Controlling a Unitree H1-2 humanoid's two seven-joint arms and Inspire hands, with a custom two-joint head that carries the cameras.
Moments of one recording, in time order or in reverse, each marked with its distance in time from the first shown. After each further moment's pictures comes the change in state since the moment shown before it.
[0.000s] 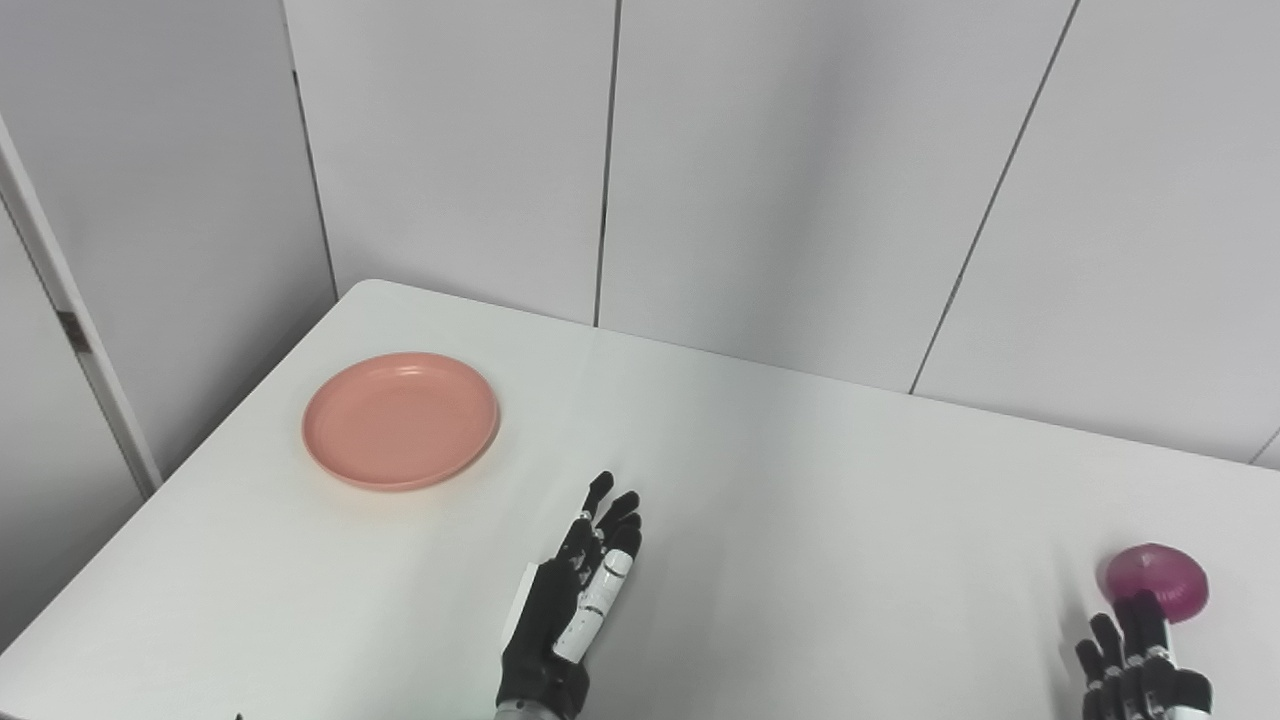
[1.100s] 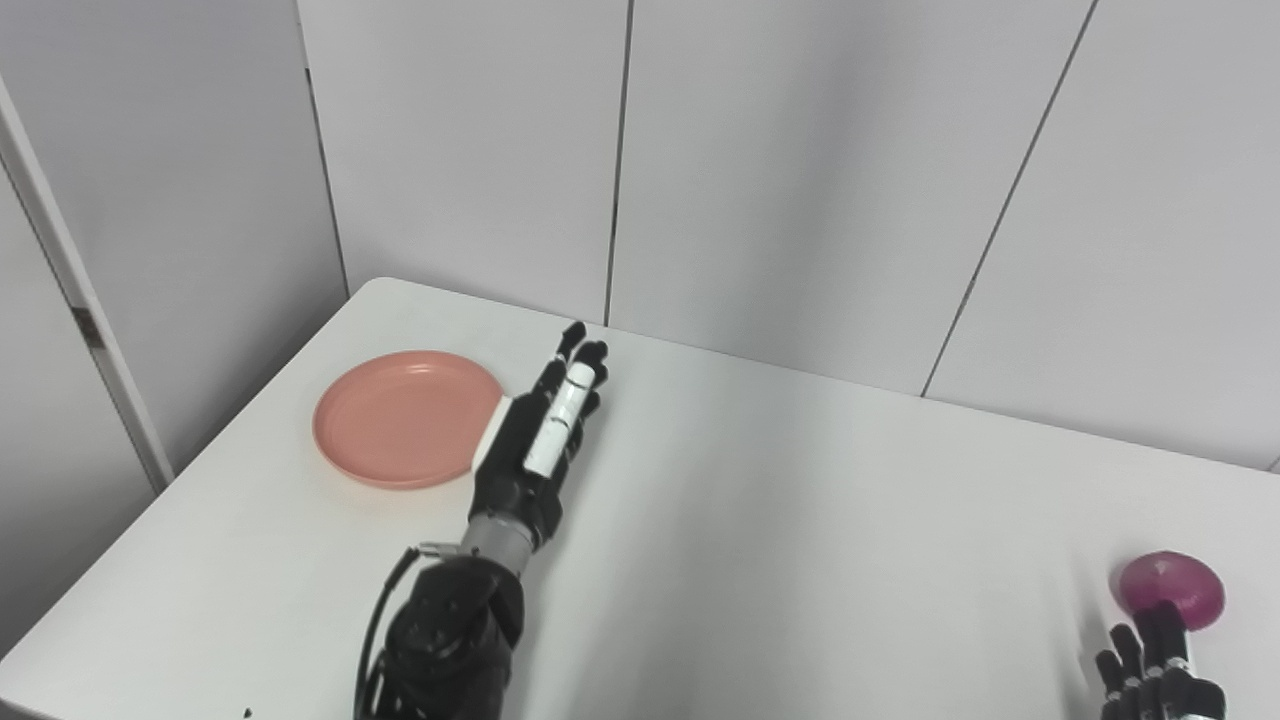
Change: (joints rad) left arm -0.367 0.144 0.197 -0.222 -0.111 0.486 0.016; right arm -0.001 0.013 0.005 -0.001 -0.033 -0.002 -0.020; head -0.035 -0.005
